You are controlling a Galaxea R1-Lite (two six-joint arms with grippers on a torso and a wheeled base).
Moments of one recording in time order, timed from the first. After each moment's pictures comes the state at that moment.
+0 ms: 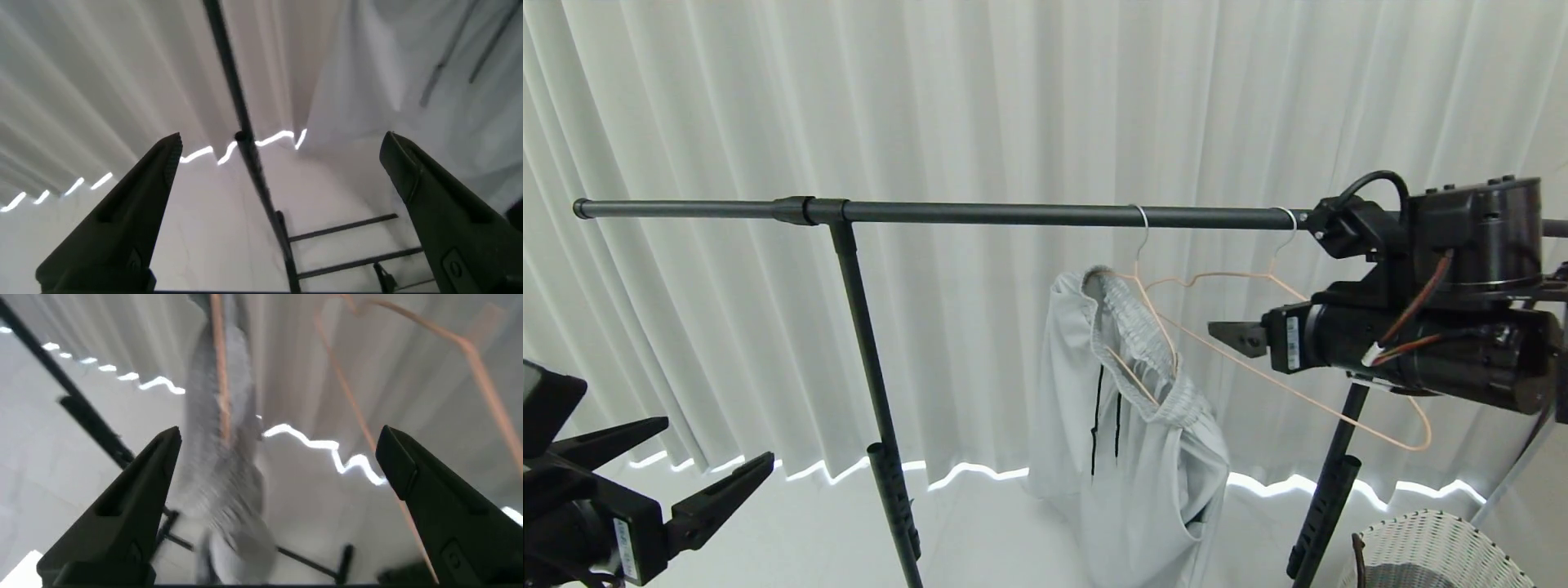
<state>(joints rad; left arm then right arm) 0.03 0.95 -0.36 -0.26 -0.22 0.26 0.61 1.54 -0.98 -0.18 -0.16 0.14</state>
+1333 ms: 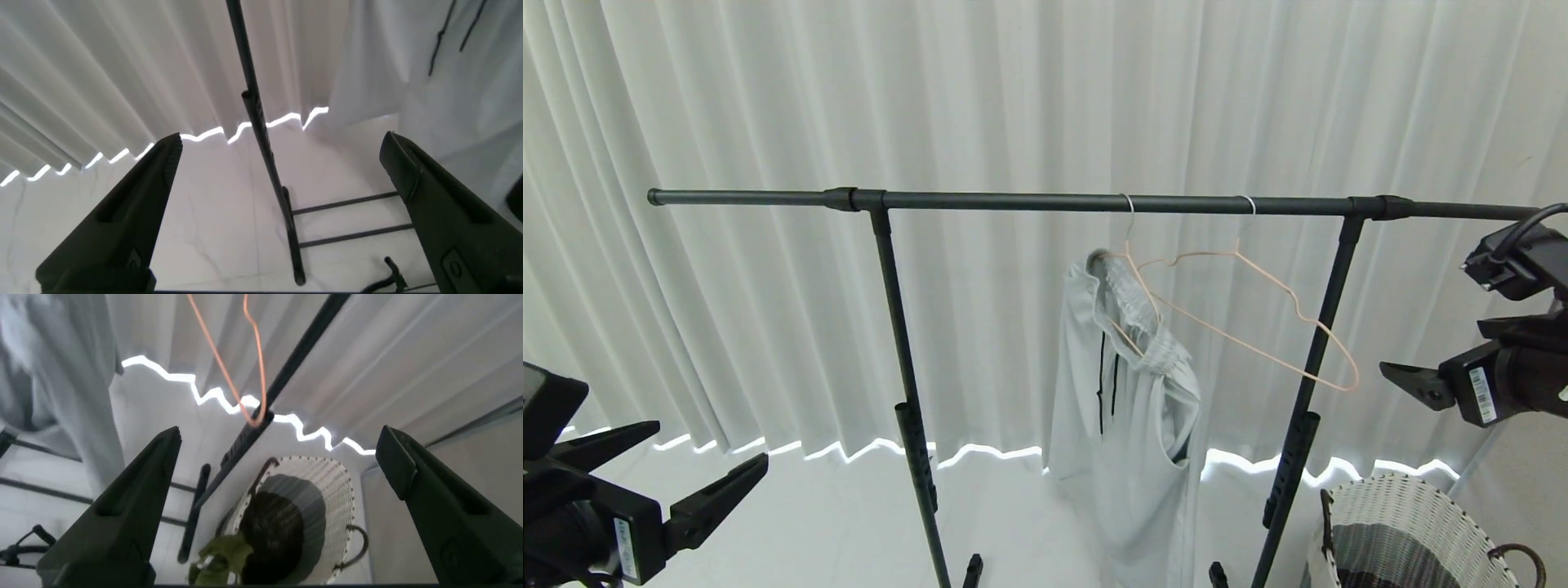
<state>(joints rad) 0.05 0.96 -0.35 -0.26 -0.20 0.27 0.37 1.26 -0.82 -0.01 -0.27 -0.20</state>
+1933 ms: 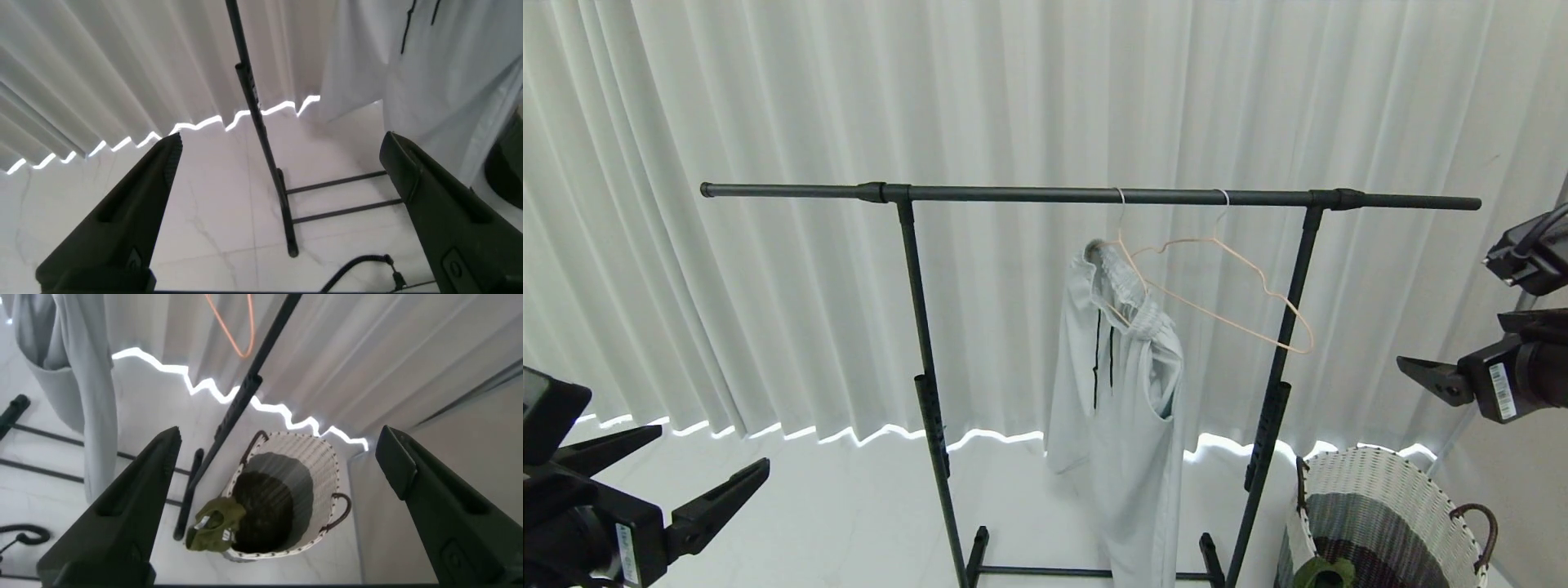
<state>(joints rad) 0.04 0.95 -0.34 -0.26 -0.20 0.27 0.34 1.25 -0.82 -0.01 -0.27 -0.23</state>
